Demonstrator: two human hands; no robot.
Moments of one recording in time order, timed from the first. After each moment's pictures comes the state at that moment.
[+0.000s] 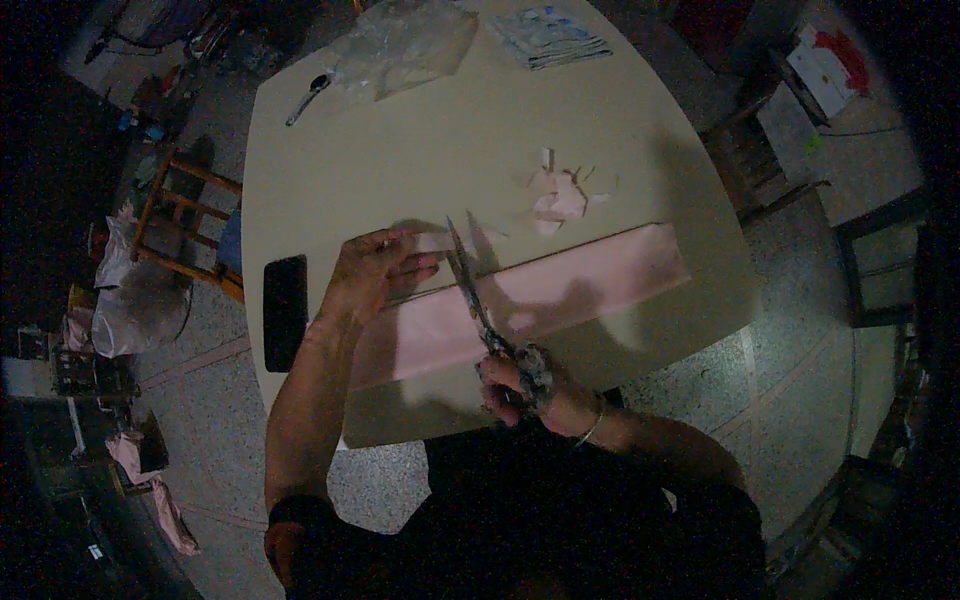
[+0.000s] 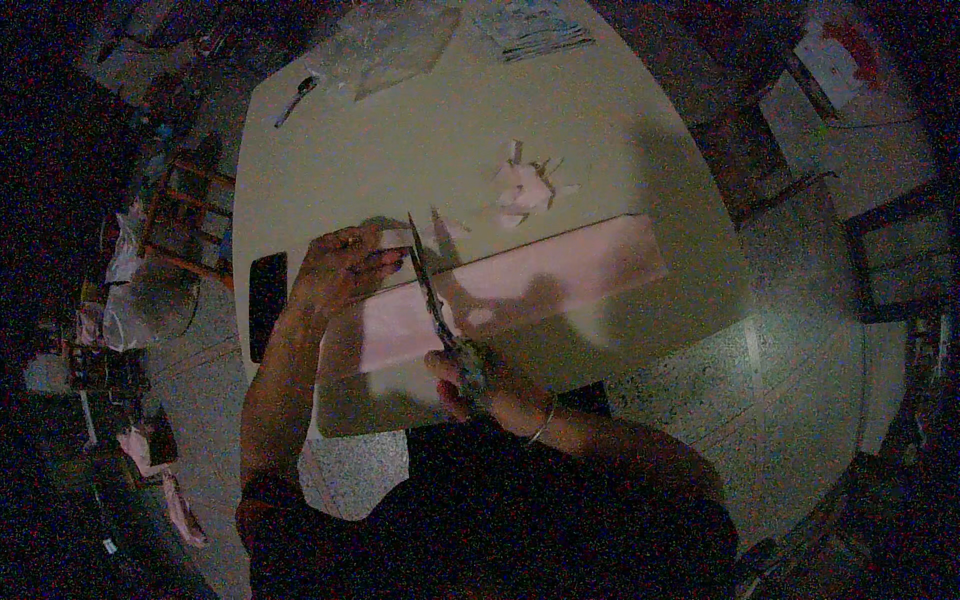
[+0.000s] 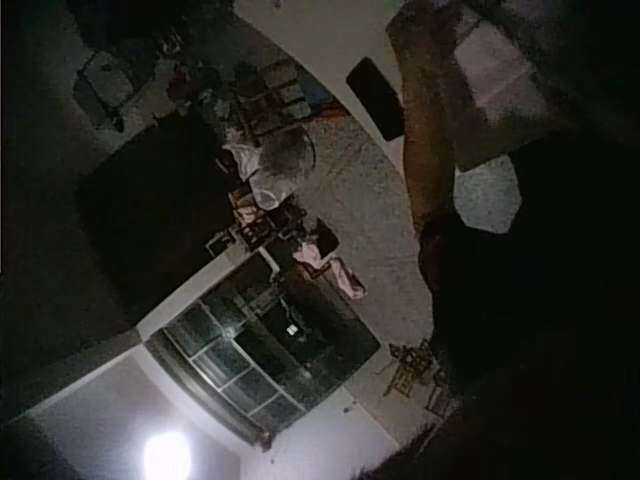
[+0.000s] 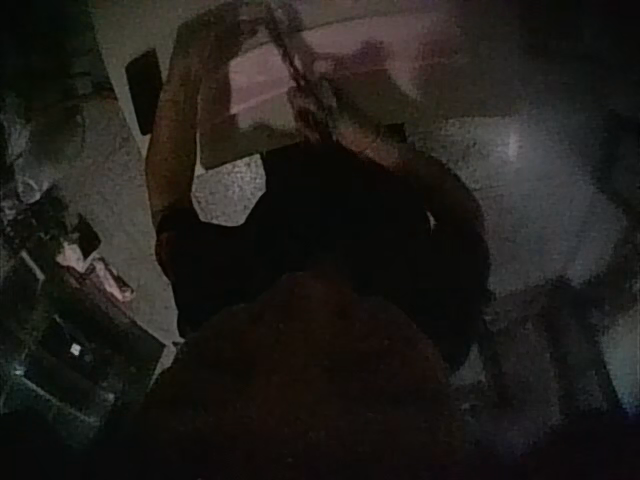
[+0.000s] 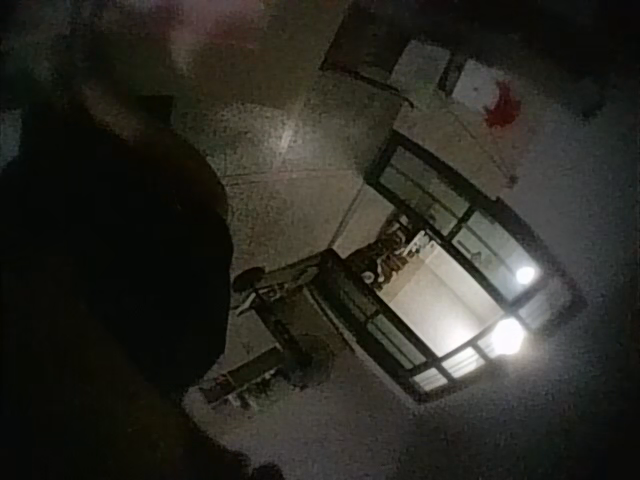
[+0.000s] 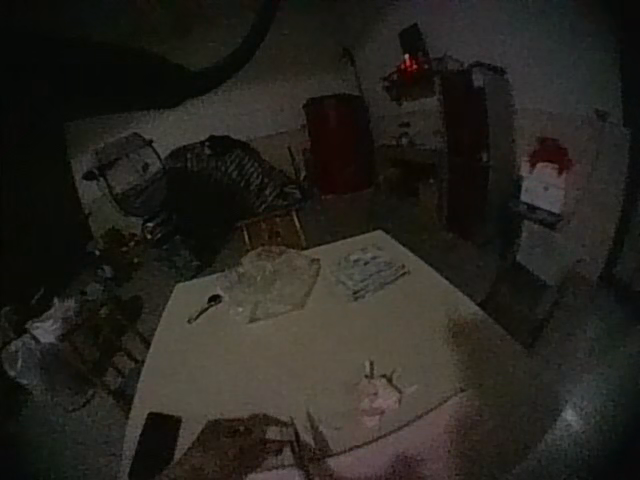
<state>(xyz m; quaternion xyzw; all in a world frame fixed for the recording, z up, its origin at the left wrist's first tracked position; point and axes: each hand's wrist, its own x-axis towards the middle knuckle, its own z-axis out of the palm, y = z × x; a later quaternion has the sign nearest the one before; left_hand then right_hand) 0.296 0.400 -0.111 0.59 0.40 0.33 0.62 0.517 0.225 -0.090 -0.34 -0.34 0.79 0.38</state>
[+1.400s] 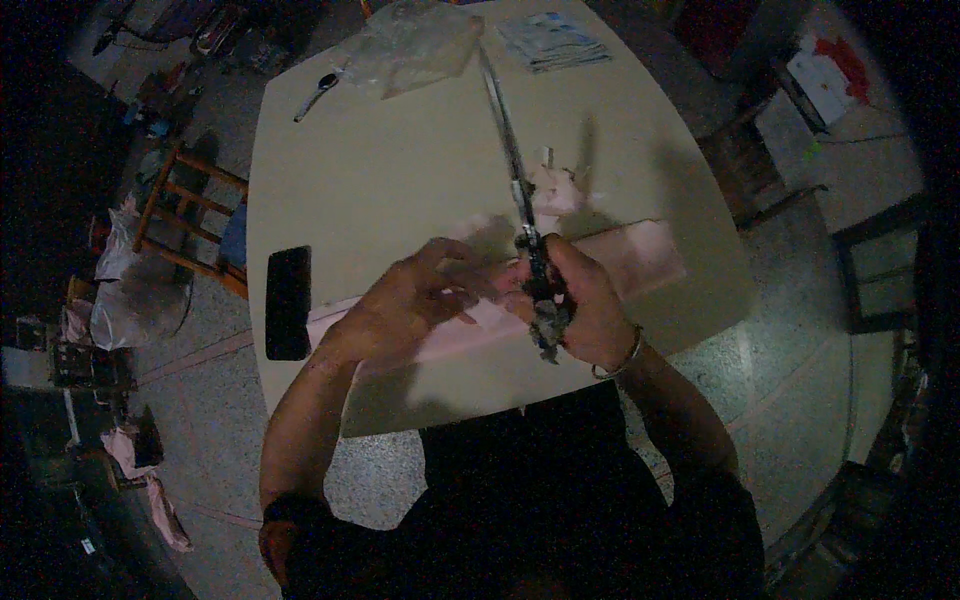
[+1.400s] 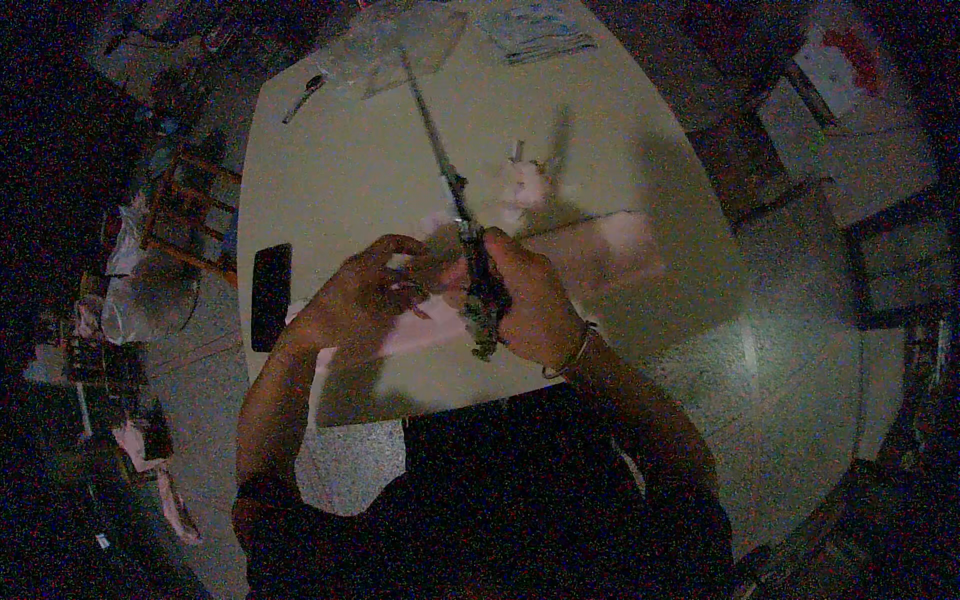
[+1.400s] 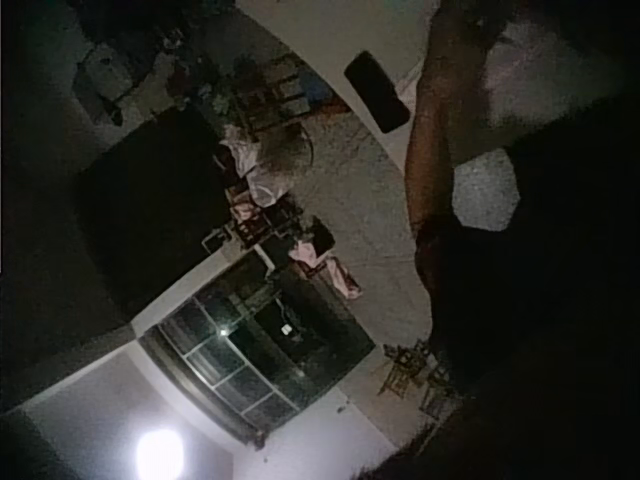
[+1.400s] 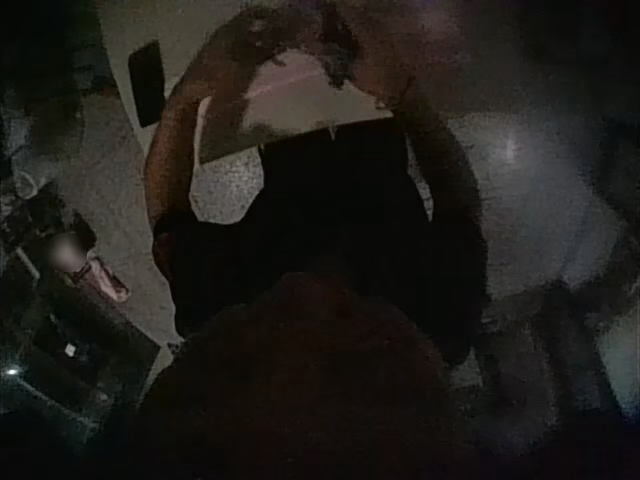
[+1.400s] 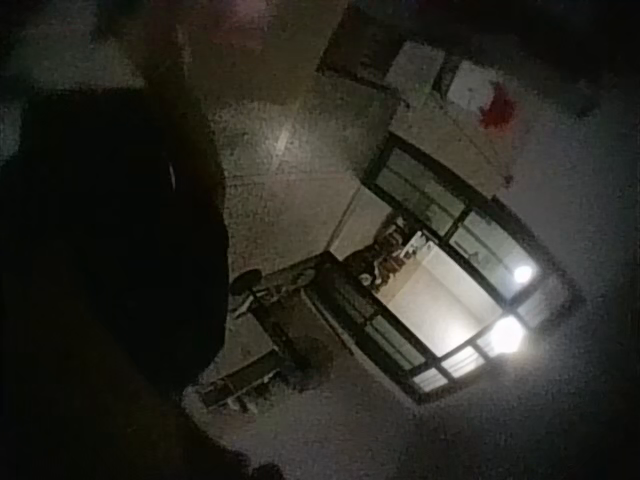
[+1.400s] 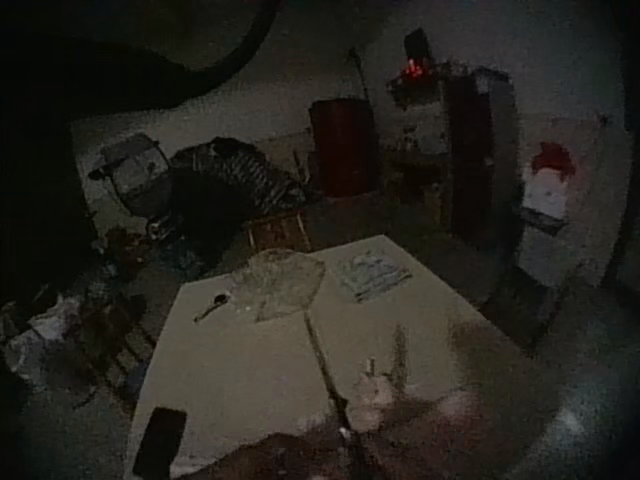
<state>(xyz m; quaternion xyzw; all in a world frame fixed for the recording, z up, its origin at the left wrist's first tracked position) 0.336 0.349 -0.035 0.66 0.34 0.15 0.65 0.558 0.281 -0.049 -0.45 -0.55 0.52 0.48</state>
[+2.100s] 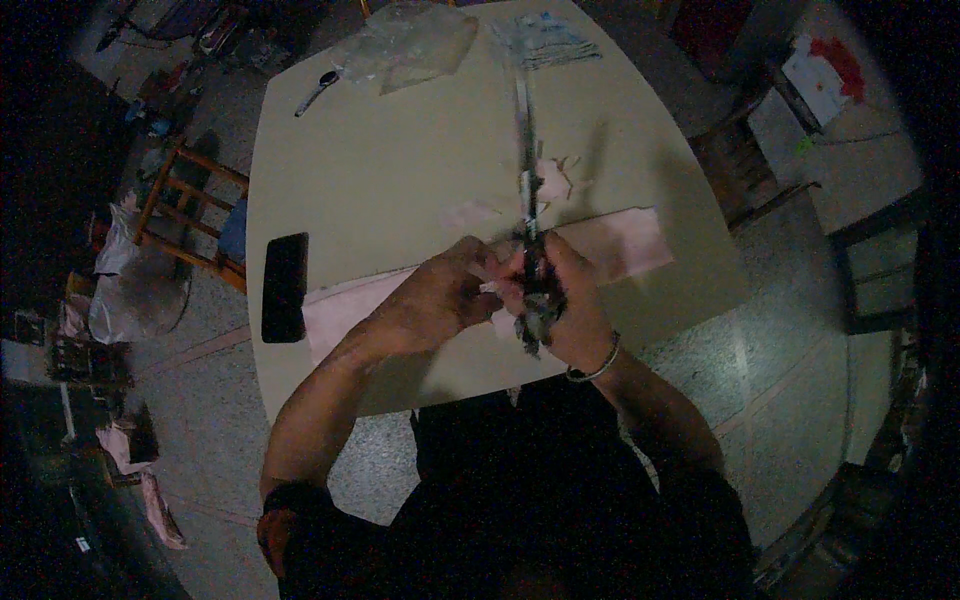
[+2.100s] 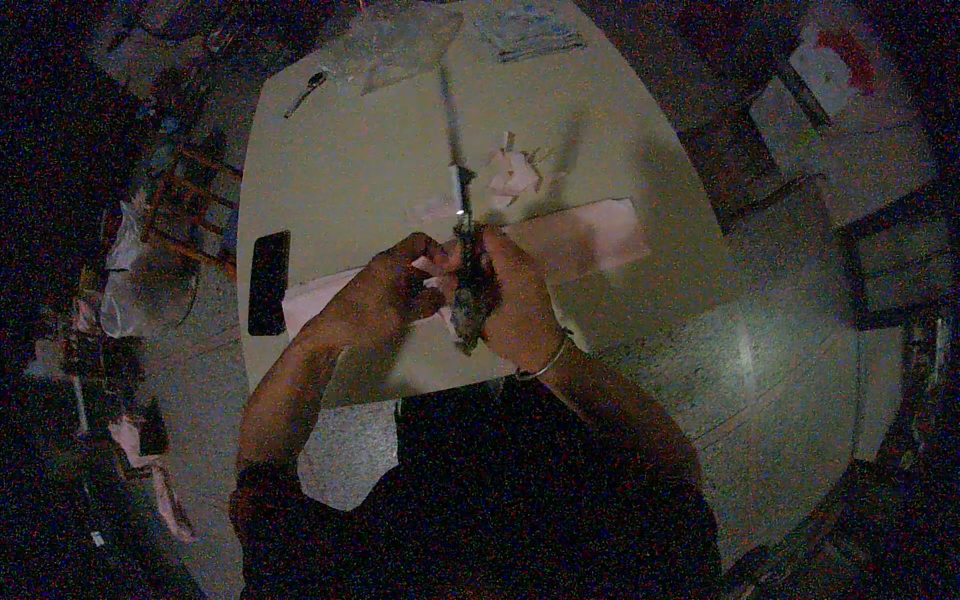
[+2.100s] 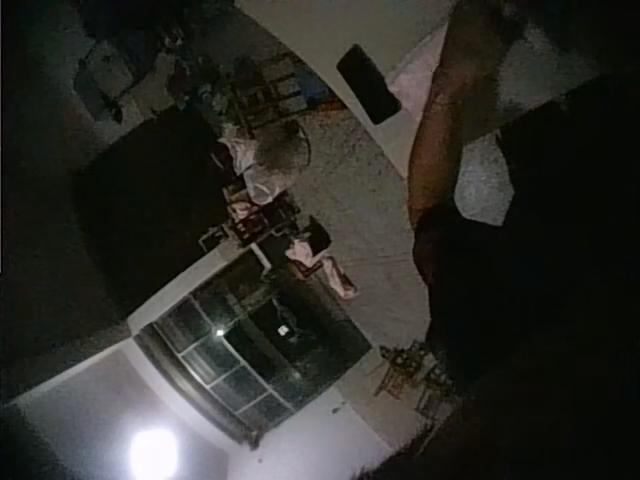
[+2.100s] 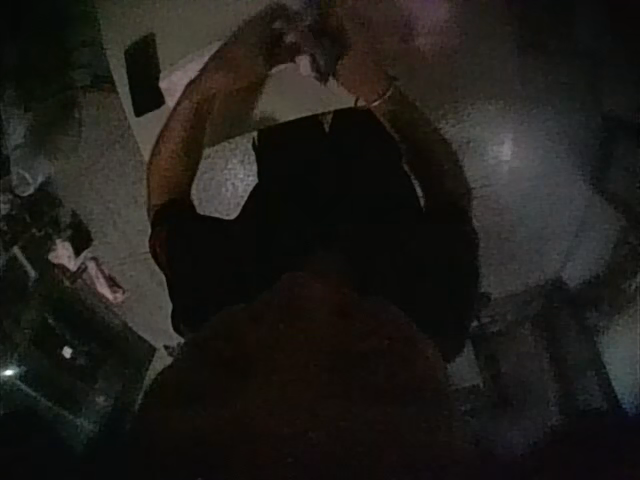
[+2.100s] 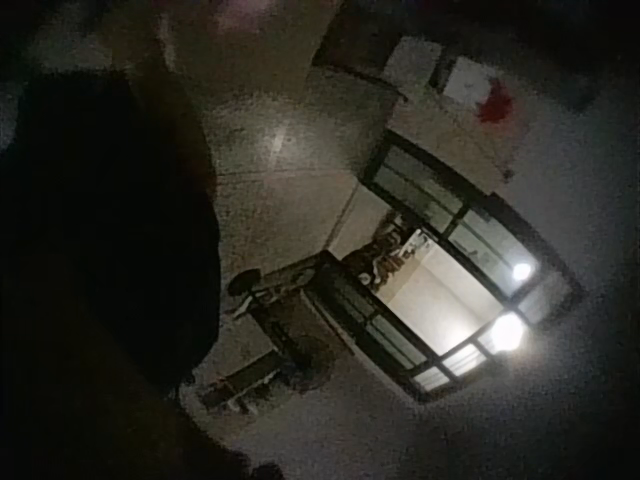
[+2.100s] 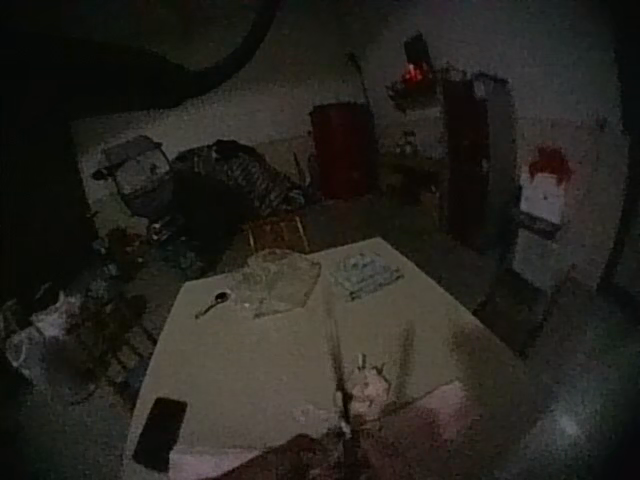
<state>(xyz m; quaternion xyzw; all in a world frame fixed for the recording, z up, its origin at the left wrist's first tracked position) 0.369 0.321 -0.028 0.61 0.39 0.17 0.67 0.539 0.266 -0.052 -0.47 -0.61 0.35 0.54</state>
